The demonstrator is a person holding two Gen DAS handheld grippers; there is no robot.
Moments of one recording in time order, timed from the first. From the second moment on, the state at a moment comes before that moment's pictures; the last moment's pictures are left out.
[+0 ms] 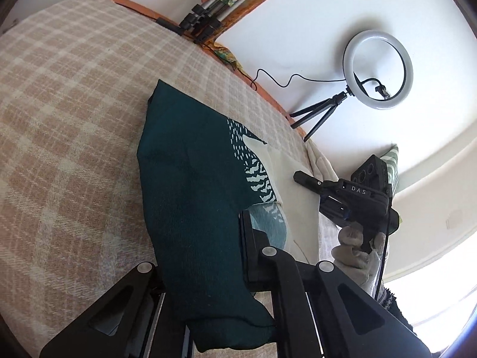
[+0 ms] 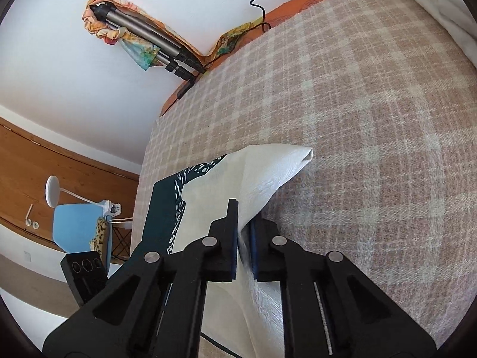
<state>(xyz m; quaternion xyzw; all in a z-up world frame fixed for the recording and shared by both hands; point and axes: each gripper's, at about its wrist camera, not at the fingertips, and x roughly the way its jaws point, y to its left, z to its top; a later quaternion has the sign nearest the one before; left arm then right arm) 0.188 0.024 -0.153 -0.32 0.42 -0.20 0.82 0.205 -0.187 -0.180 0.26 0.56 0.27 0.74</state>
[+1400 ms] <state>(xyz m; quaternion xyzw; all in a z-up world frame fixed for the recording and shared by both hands) 0.308 -0.255 -0.051 -0.16 0.34 -0.37 0.85 0.269 -0.430 -0.012 0.14 0.43 0.11 0.89</state>
